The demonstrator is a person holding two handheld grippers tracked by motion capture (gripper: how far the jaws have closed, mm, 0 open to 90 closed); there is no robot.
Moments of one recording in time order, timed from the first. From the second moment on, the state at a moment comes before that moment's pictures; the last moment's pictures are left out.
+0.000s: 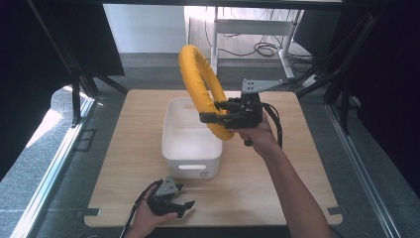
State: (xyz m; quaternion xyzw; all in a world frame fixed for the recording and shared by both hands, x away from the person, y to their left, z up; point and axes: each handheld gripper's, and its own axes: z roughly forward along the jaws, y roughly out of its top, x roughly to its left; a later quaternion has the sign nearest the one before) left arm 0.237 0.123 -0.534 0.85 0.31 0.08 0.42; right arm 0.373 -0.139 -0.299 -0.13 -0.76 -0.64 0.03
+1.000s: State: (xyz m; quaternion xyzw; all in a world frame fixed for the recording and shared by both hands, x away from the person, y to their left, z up) left arm 0.237 0.124 -0.534 0.85 0.31 0.08 0.42; right arm 0.366 -0.109 -0.315 -0.10 -0.76 -0.63 0.07
